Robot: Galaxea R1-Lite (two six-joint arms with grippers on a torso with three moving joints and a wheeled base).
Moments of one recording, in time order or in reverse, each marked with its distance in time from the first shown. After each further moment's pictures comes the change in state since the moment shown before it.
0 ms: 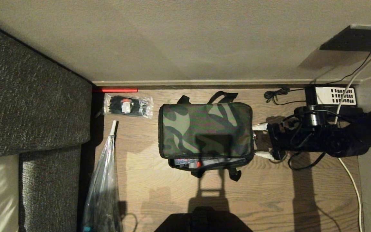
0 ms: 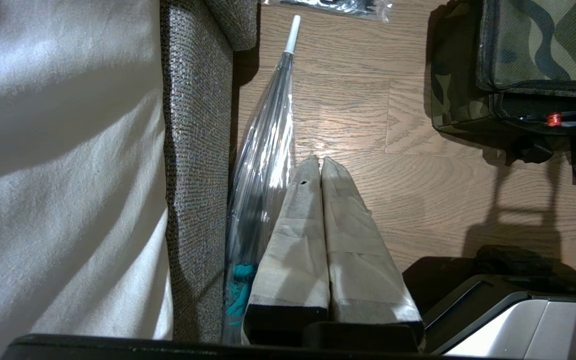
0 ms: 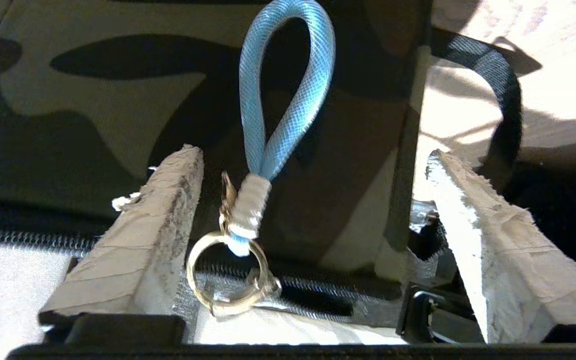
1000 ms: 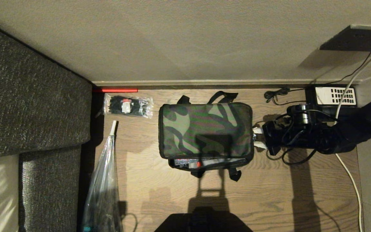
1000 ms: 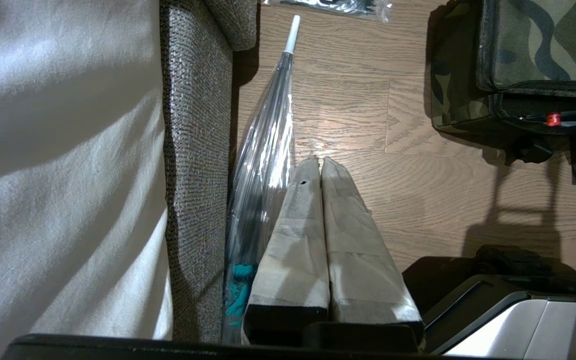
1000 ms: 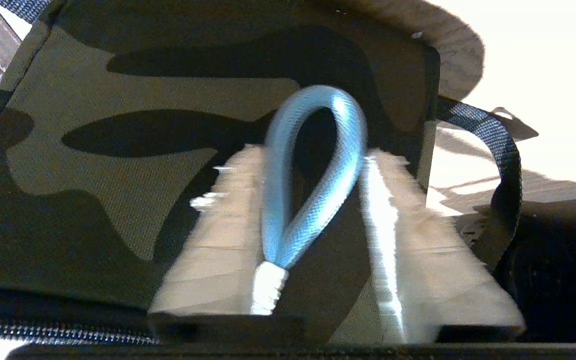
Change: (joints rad) left arm 0.000 0.000 0.000 0.000 0.000 -0.001; right arm 0.015 0.072 -0.088 -0.020 -0.083 -0.017
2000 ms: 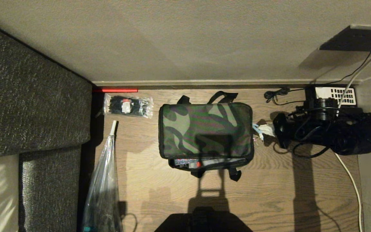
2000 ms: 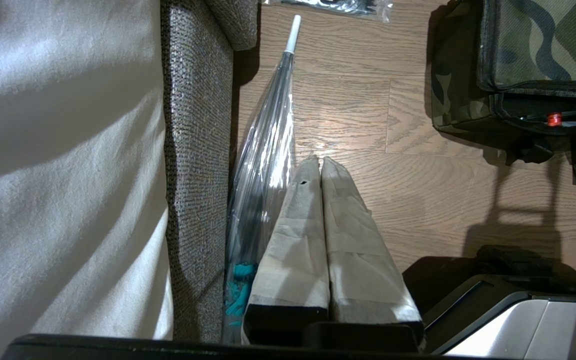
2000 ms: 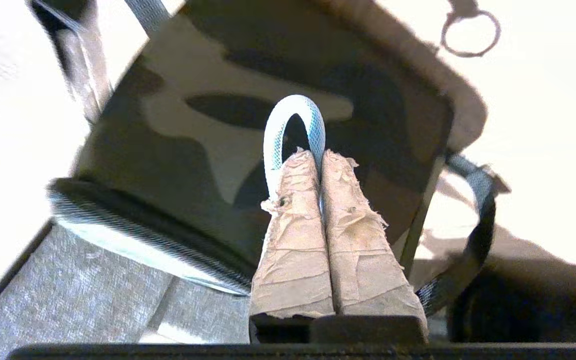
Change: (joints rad) left arm 0.000 0.000 0.000 0.000 0.000 0.000; right arm -0.054 -0.102 0.093 -0.124 -0.005 -0.175
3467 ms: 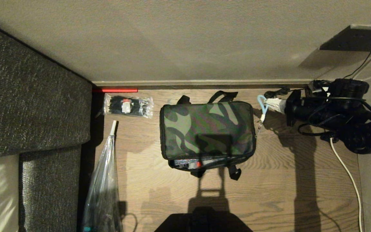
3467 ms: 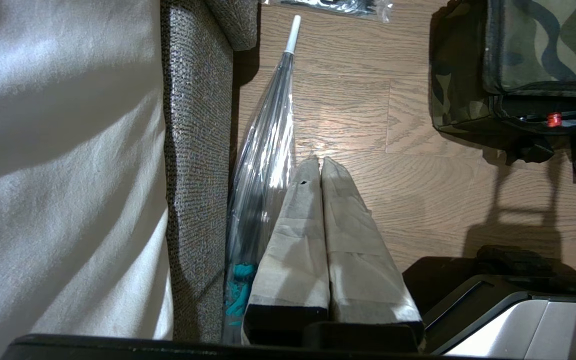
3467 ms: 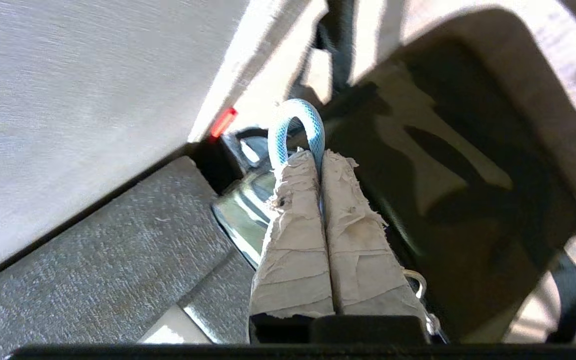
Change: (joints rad) left arm 0.000 0.000 0.000 0.000 0.000 0.000; right arm -0.011 -0.112 0.043 -0.329 0.063 -0.005
